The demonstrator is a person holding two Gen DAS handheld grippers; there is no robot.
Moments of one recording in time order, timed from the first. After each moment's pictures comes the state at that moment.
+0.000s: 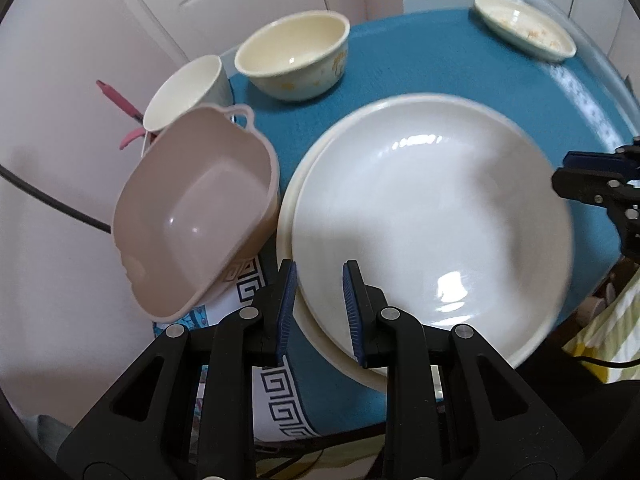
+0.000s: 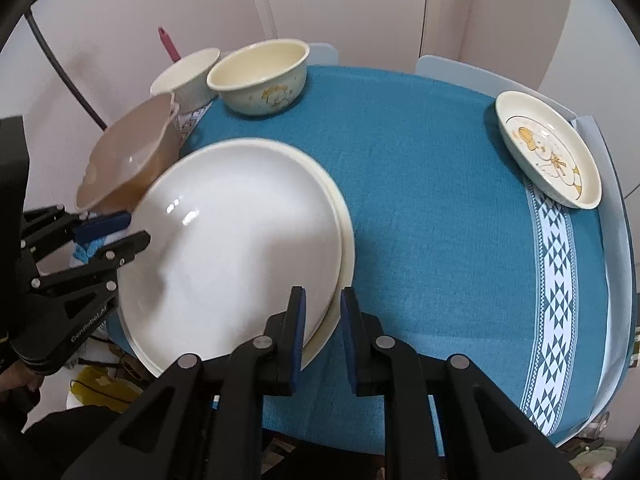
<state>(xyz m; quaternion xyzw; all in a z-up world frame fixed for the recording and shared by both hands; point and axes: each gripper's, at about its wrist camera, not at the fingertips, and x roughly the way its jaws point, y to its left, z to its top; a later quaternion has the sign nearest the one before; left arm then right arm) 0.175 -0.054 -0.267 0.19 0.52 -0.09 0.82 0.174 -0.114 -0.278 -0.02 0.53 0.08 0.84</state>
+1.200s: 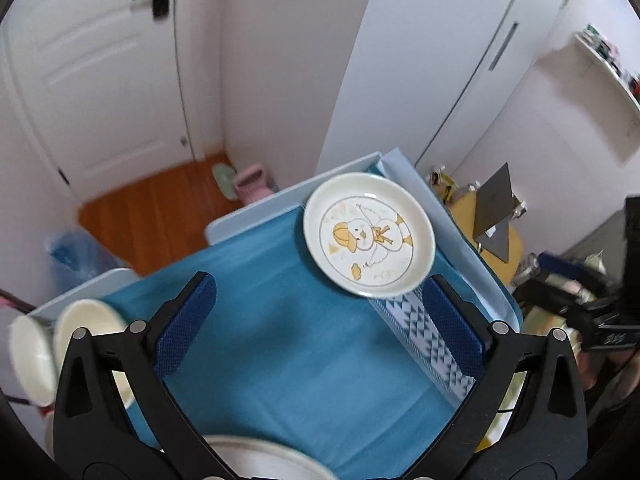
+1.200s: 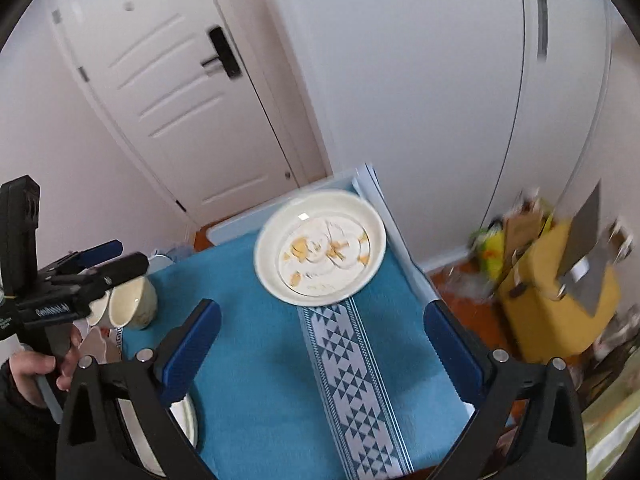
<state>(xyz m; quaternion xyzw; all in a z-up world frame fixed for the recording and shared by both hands) 0.346 -0.245 -0.170 0.06 0.48 -0.34 0.80 0.176 -0.351 -0.168 0.18 0.42 -0.10 0.88</state>
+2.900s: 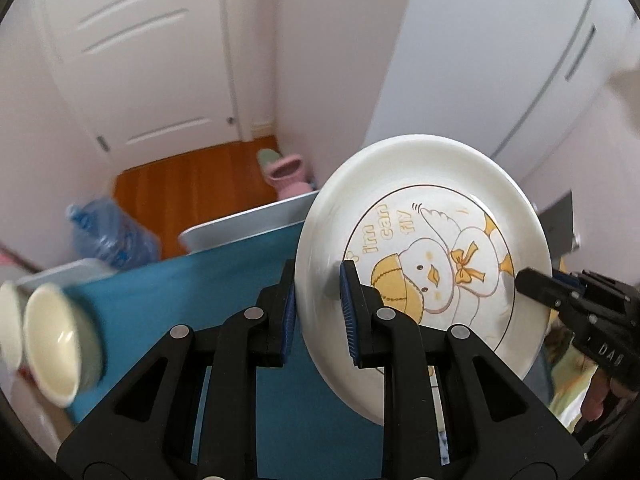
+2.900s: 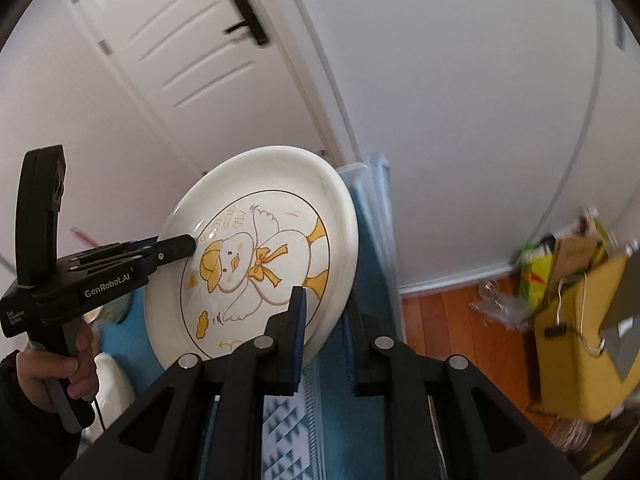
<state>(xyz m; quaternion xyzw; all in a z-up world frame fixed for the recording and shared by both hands) 0.359 -0.302 -0.212 0.05 0.49 -0.21 0.85 0.260 -0.421 -0.220 0.15 0.44 0.02 0.89</state>
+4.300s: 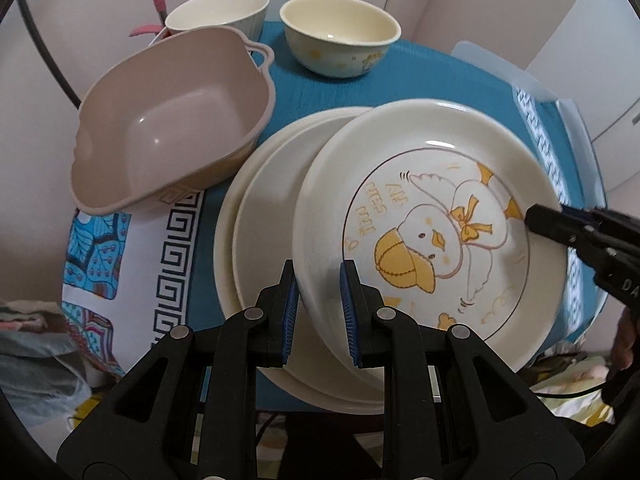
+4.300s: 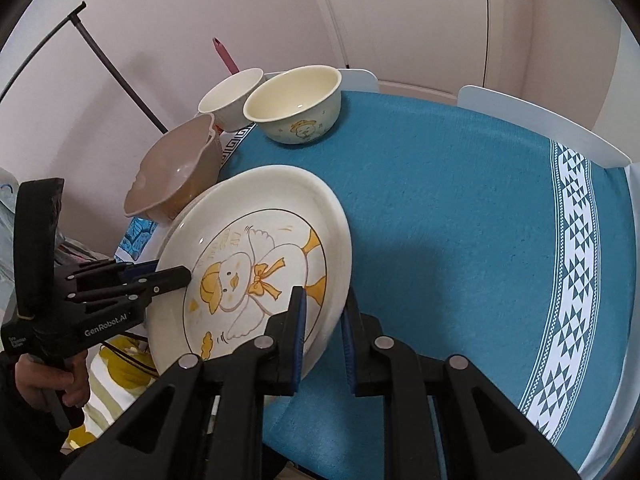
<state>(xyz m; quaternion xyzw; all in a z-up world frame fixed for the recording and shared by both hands) 0.183 -0.017 -0.278 -0.04 0.57 -0.04 0.82 0.200 -0.154 -0.281 -0.02 0.52 0.22 0.82</state>
